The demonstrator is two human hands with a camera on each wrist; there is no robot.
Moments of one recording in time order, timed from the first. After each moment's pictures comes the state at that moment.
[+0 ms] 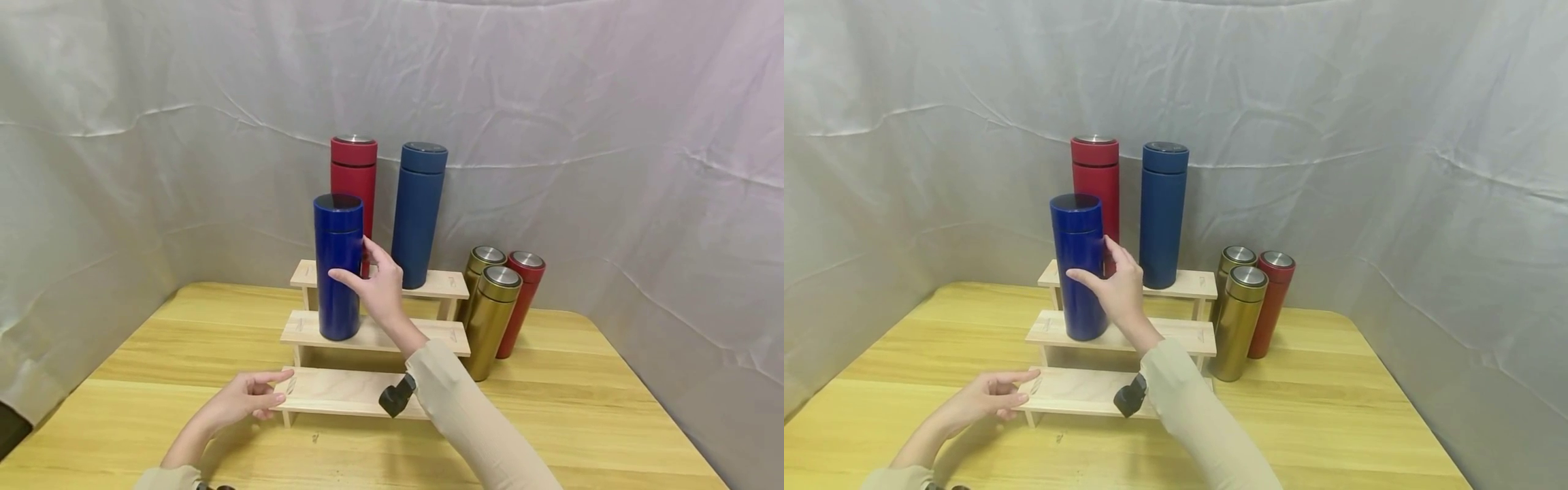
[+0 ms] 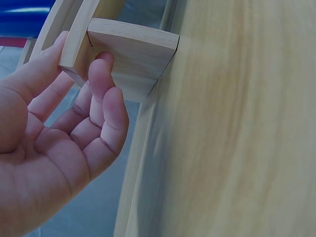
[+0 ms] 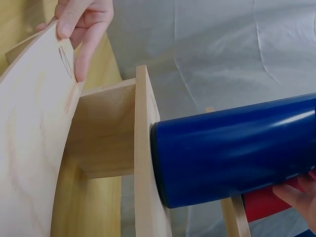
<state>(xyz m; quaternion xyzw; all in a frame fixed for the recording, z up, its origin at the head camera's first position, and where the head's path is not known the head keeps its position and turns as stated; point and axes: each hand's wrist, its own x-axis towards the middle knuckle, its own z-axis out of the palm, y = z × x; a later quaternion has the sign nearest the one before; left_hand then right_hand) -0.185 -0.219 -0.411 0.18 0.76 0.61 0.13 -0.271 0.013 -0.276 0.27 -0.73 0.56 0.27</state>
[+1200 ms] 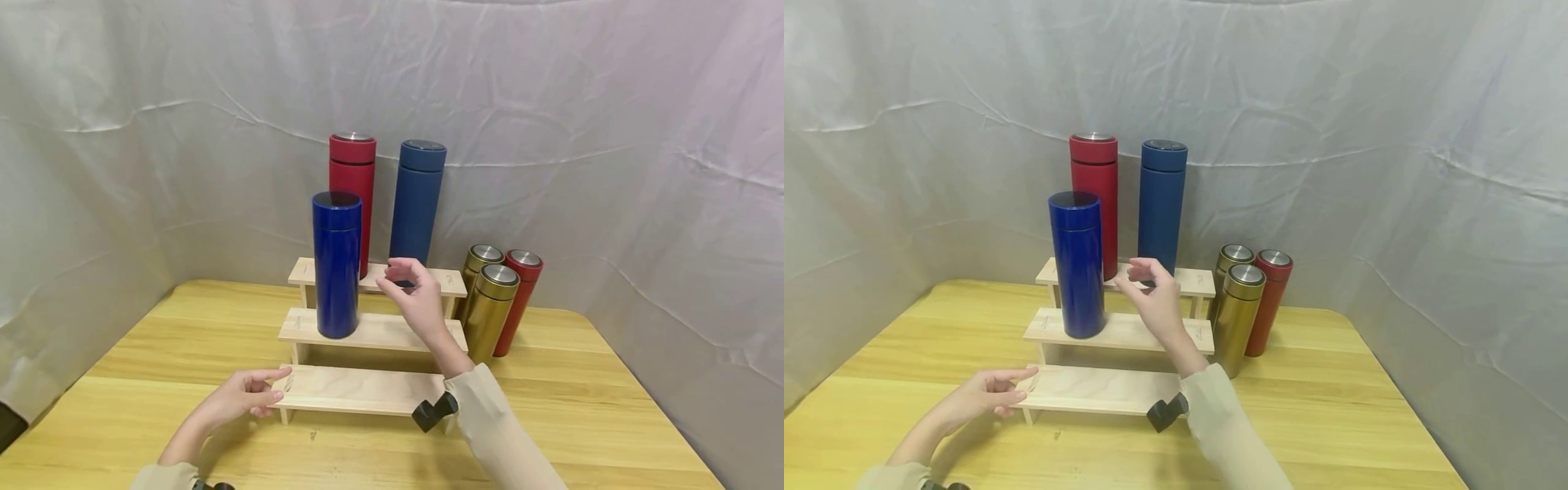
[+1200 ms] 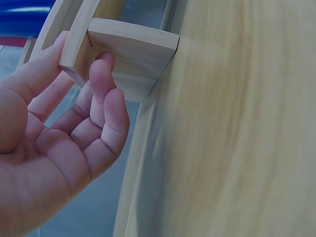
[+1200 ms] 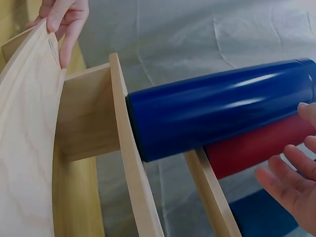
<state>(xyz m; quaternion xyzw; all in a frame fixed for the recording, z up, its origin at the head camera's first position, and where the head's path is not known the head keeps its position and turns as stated) -0.183 -0.219 -0.408 0.18 0.75 0.62 0.13 -0.232 0.065 -0.261 0.28 -0.73 0.58 0.24</state>
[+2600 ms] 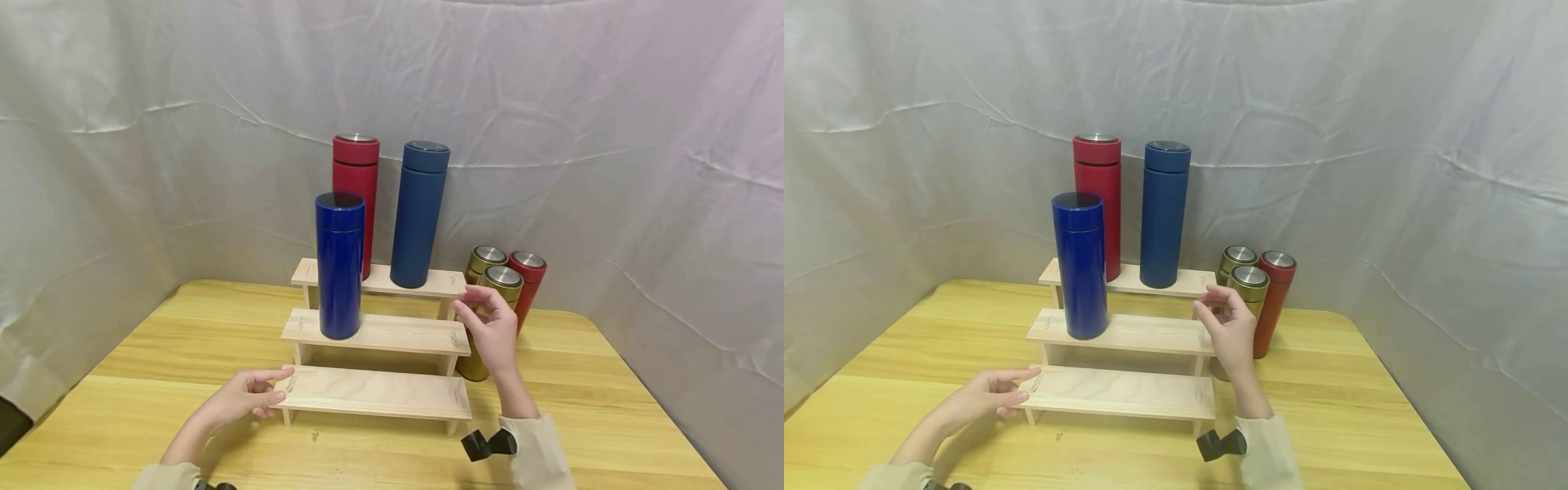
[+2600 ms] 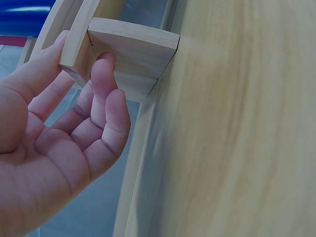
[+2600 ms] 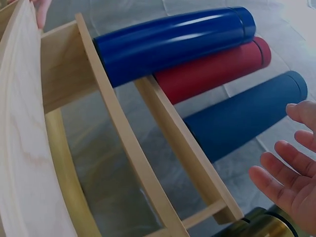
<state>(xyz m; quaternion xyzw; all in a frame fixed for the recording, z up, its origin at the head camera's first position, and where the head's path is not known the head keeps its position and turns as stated) -0.185 -0.220 -0.412 0.21 0.75 0.62 0.12 -0.242 0.157 -0.309 0.22 -0.68 0.62 0.32</state>
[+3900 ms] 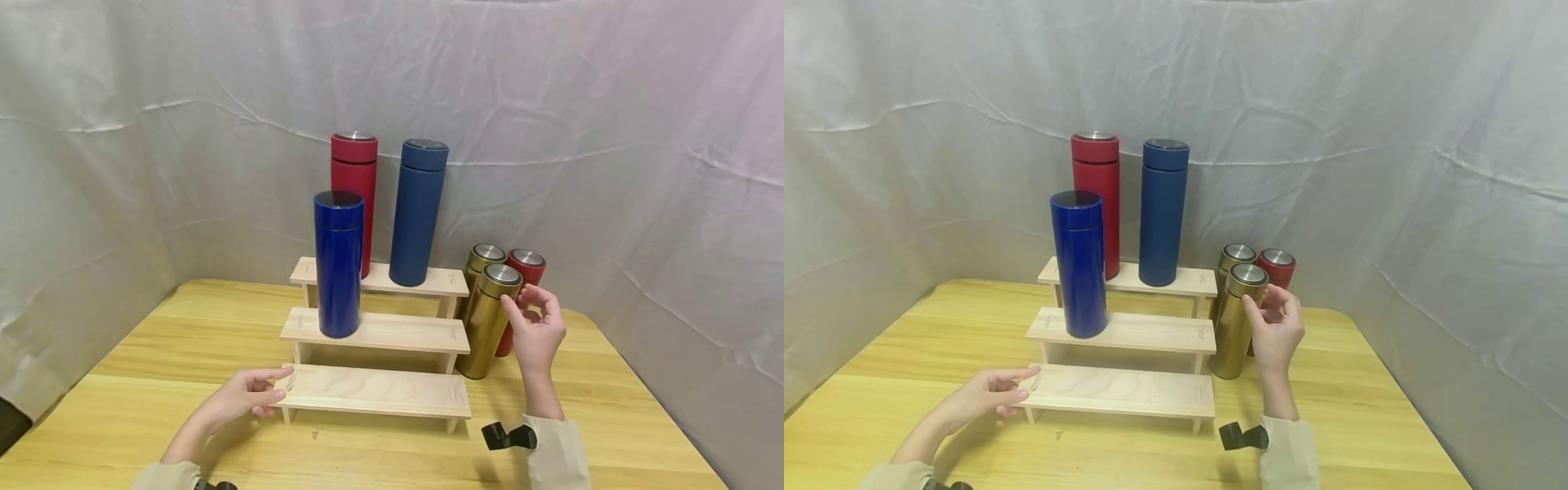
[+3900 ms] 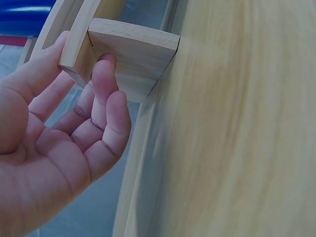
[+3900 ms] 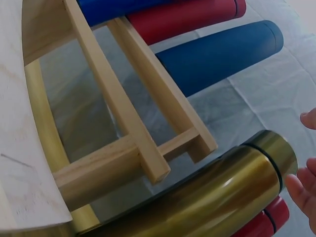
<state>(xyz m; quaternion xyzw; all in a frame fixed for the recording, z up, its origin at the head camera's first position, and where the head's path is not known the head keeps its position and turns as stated) -0.183 -0.219 -0.409 0.19 0.76 0.61 0.12 -0.237 0.195 -0.304 0.09 -0.63 0.62 0.46</state>
